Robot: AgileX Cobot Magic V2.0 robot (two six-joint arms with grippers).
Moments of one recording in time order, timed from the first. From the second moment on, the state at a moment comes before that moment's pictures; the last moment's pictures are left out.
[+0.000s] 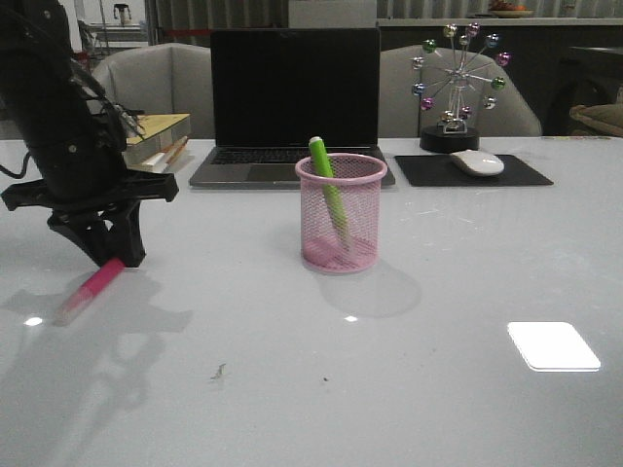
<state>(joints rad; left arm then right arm) -0.26 2.11 -1.54 -0.19 0.83 0.02 -0.01 0.65 -0.81 -0.06 0.81 -0.03</state>
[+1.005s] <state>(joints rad) -0.62 1.84 -1.63 -0.21 -0.03 0.12 -0.01 0.65 -0.81 -0.07 0.84 -0.03</state>
